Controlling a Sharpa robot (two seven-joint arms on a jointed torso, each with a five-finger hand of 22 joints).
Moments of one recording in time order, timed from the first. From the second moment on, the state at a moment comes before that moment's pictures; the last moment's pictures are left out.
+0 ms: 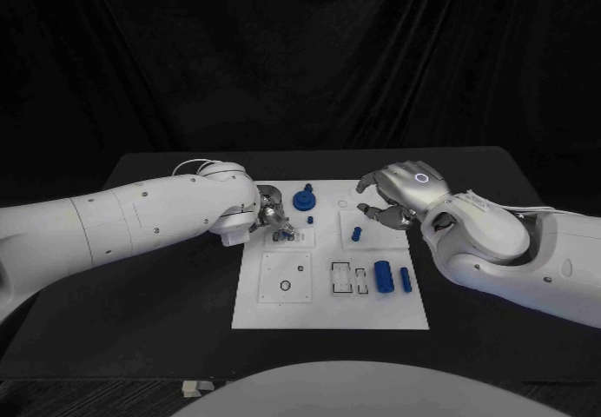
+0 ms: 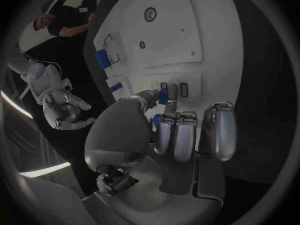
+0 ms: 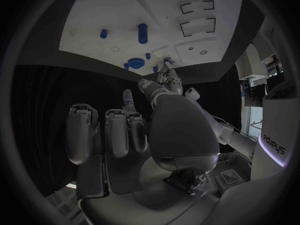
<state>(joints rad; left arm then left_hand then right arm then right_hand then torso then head) 1.28 -0.57 -0.21 1.30 -0.94 0.12 -0.54 1.18 -0.01 0.39 0.18 0.48 1.01 0.07 0.31 0.46 1.47 -0.01 1.55 1.31 1.46 -0.06 1.57 1.31 0.05 1.45 0.05 1.38 1.31 1.24 -0.90 -0.21 1.78 -1.91 -0.45 -0.47 1.28 -0.10 0.33 0.13 0.35 0.82 0.10 0.26 0.23 1.47 0.02 1.57 1.31 1.47 -0.05 1.50 1.31 0.04 1.47 0.05 1.43 1.31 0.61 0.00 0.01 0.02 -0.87</state>
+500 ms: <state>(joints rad) 1.28 -0.57 -0.21 1.32 -0.94 0.13 -0.54 1.17 -0.02 0.40 0.16 0.47 1.01 0.07 0.31 0.46 1.47 -0.01 1.55 1.31 1.46 -0.06 1.57 1.31 0.05 1.45 0.05 1.37 1.31 1.23 -0.90 -0.21 1.77 -1.91 -0.45 -0.47 1.28 -0.10 0.33 0.13 0.35 0.82 0.10 0.26 0.23 1.47 0.02 1.57 1.31 1.47 -0.05 1.50 1.31 0.04 1.47 0.05 1.43 1.31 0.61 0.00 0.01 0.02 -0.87</state>
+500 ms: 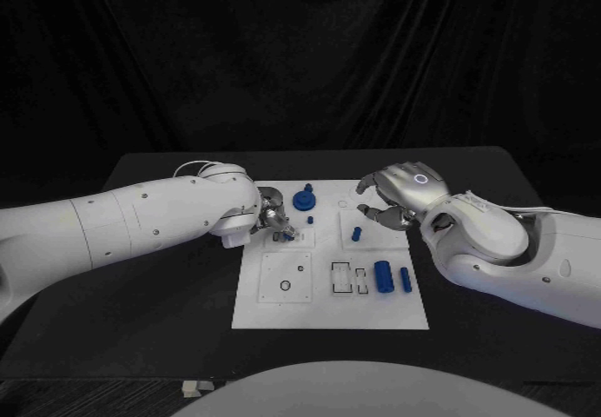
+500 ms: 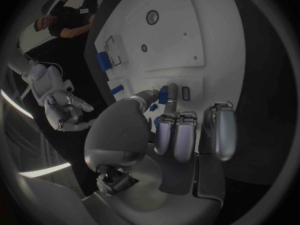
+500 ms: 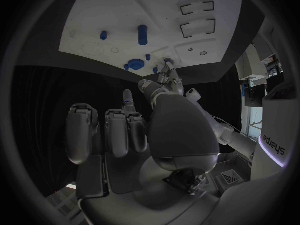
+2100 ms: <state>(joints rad) 1.28 -0.58 -0.21 1.32 -0.93 0.10 -0.53 1.14 -0.02 0.42 0.12 0.42 1.02 0.07 0.30 0.46 1.47 -0.01 1.54 1.31 1.46 -0.06 1.57 1.31 0.05 1.45 0.05 1.37 1.31 1.23 -0.89 -0.21 1.75 -1.89 -0.42 -0.48 1.28 -0.11 0.33 0.13 0.35 0.82 0.10 0.26 0.22 1.47 0.02 1.57 1.31 1.47 -0.05 1.49 1.31 0.04 1.47 0.05 1.43 1.31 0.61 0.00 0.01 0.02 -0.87</state>
